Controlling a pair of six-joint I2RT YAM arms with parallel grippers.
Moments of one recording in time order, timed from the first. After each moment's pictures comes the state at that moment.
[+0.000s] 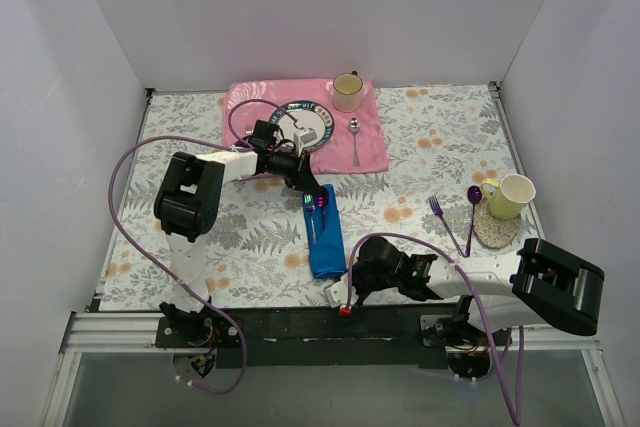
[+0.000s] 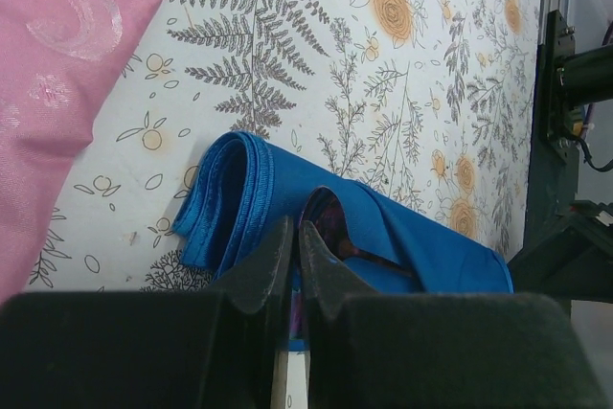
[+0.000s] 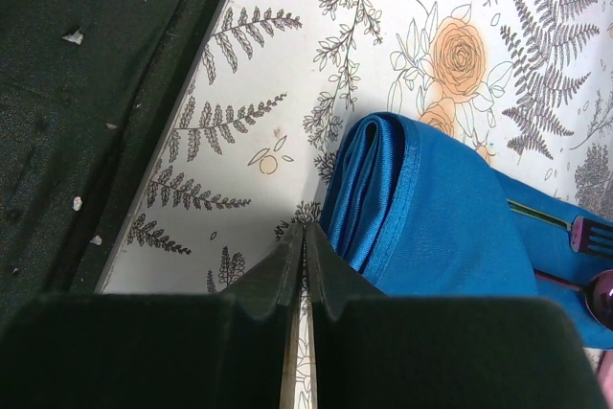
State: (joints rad) left arm -0.35 2.06 1.30 -0.16 1.03 0.14; right arm 1.15 1.28 0.35 0.23 -0.34 -0.95
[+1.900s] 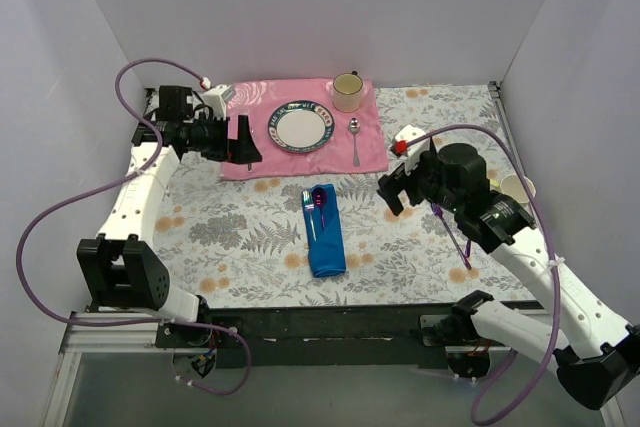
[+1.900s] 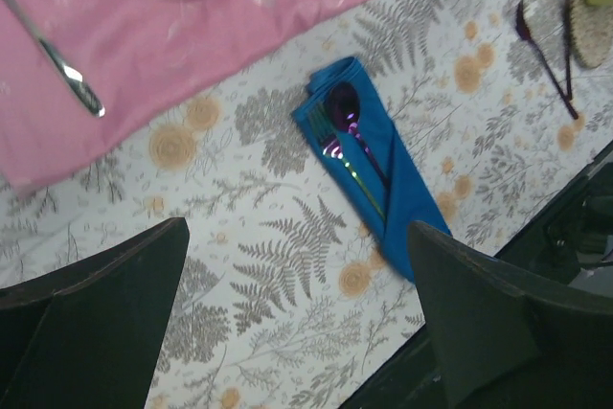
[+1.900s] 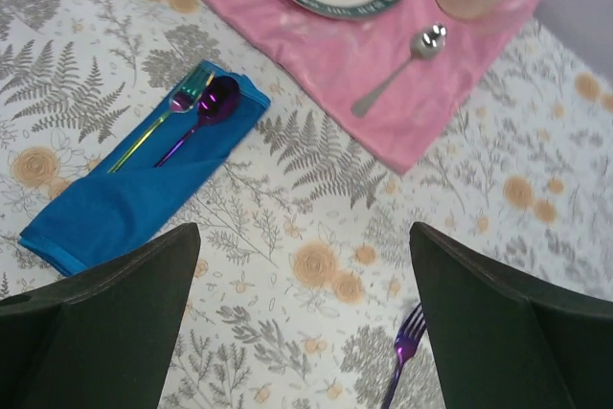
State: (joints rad) left arm -0.05 1.48 1.46 -0.80 0.64 0.05; right arm 0.65 0.92 0.98 -0.44 -0.12 -0.26
